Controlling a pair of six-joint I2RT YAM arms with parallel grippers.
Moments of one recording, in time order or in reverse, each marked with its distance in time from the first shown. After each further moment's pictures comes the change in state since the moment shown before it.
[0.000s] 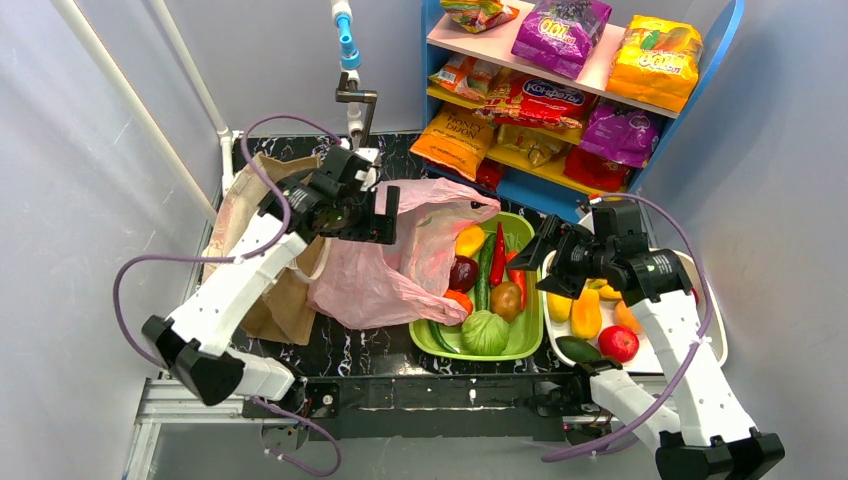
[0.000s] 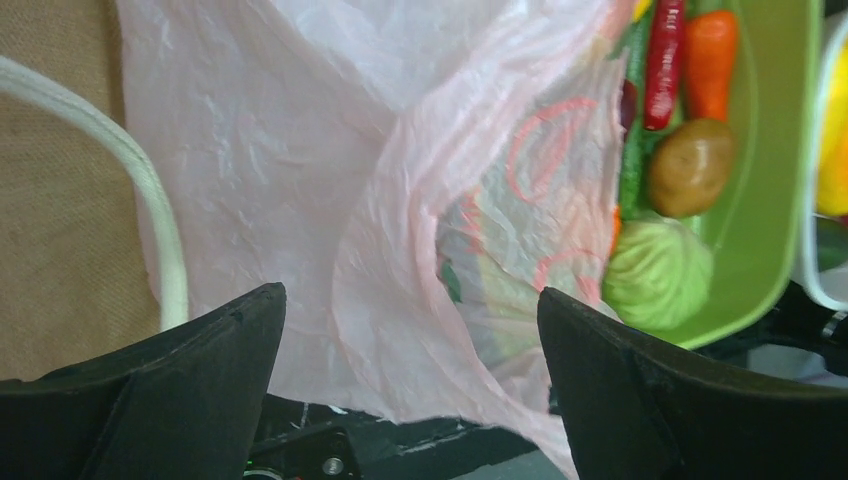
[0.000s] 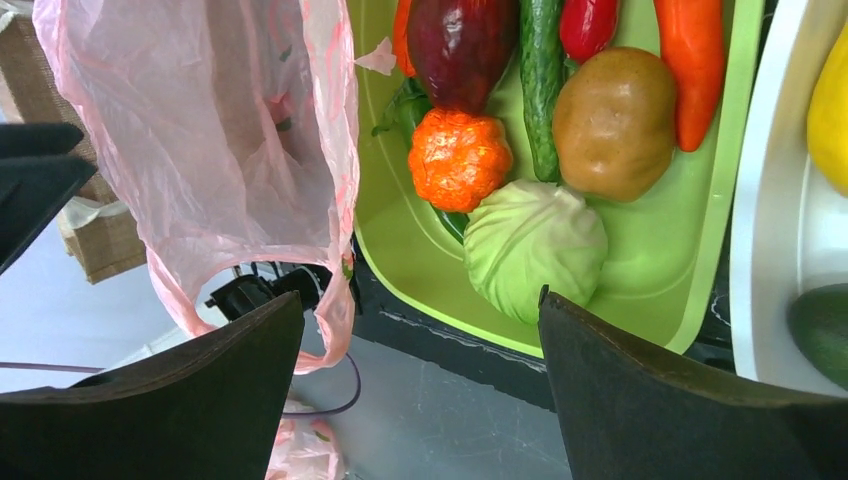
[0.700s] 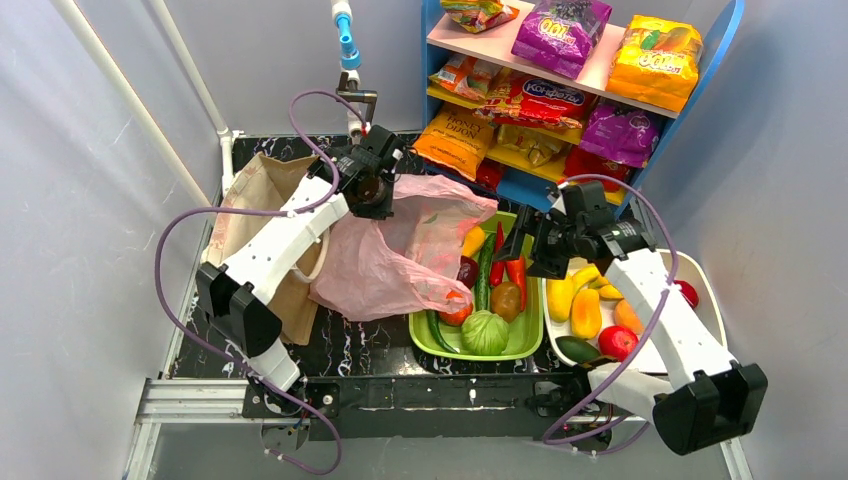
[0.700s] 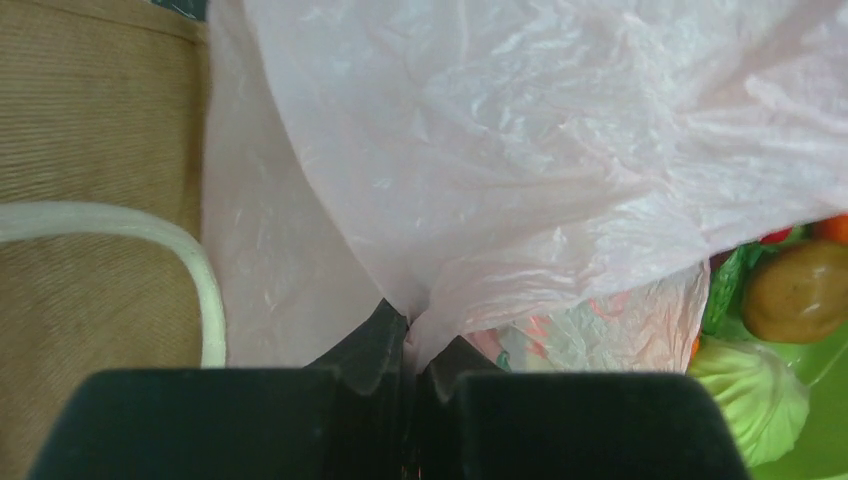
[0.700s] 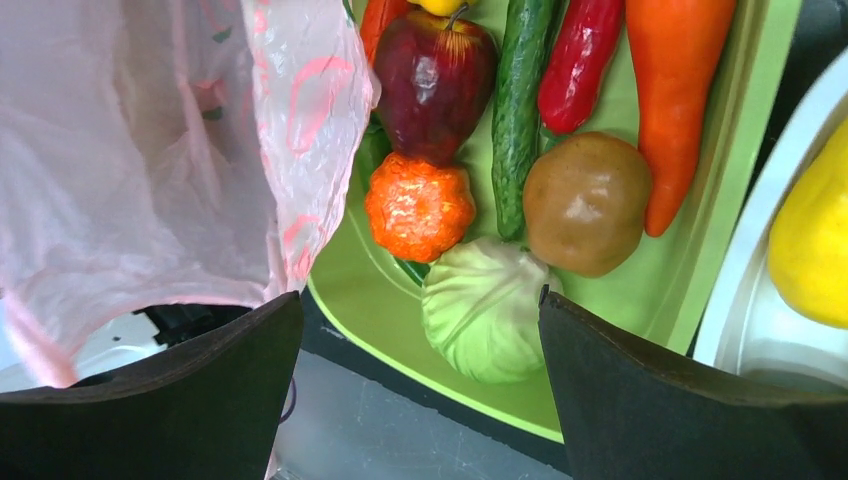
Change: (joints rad) left arm 0.001 0.326 0.180 -0.024 -0.192 0.002; right arm 0.042 0.222 0.043 0.089 0.025 -0.160
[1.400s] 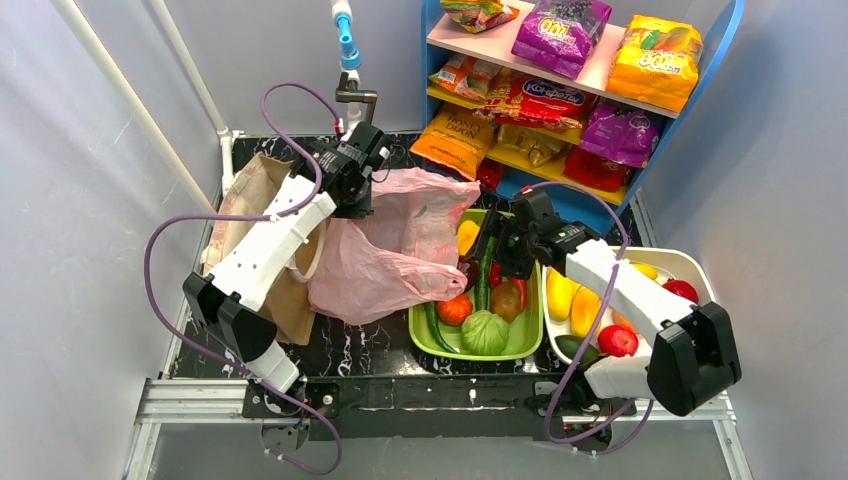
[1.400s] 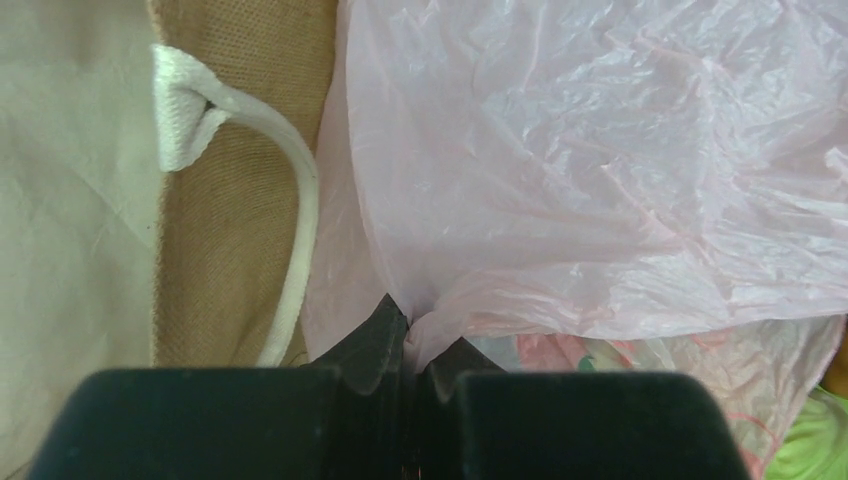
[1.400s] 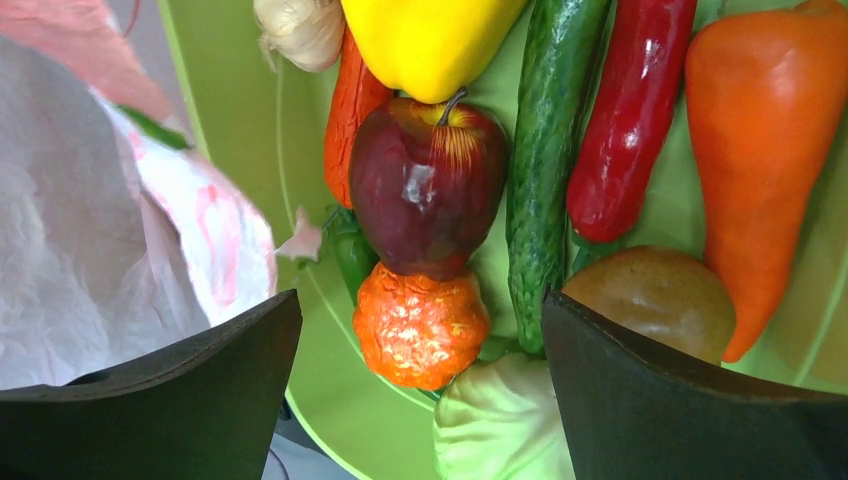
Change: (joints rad) left arm 0.020 -0.037 0.102 -0.201 -0.182 -0.091; right arm 0.227 0.202 -0.111 0.334 0.232 0.204
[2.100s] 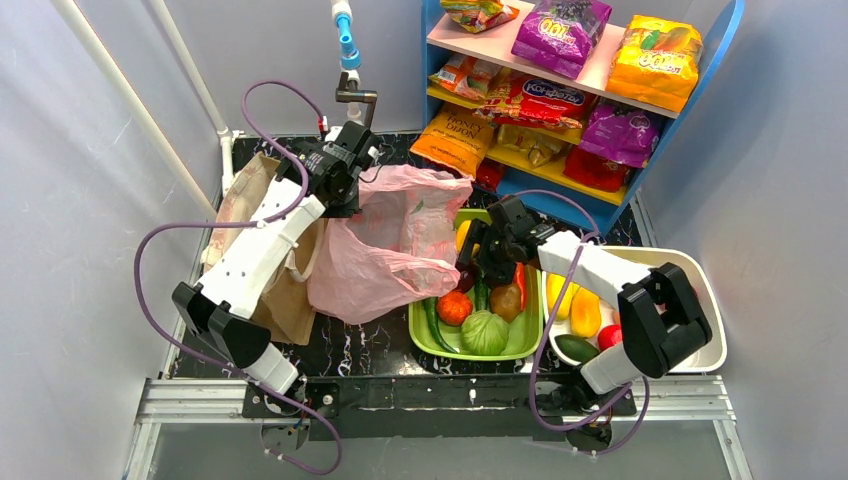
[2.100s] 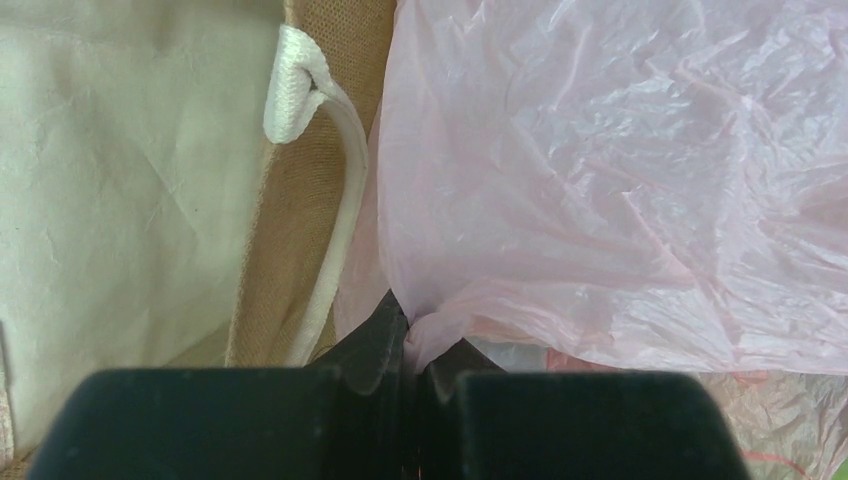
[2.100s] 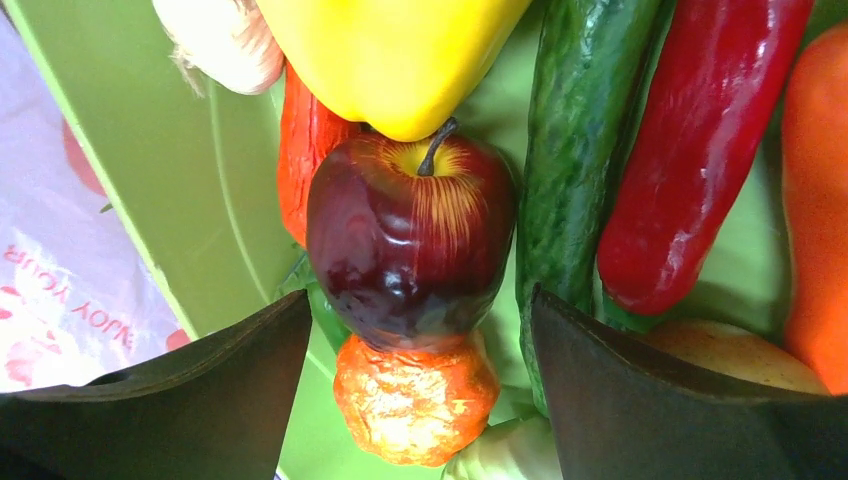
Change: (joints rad) left arm 0.024 -0.043 0.000 -0.047 -0.075 -0.025; right arm 0.056 0.203 -0.008 0.122 0.010 0.069
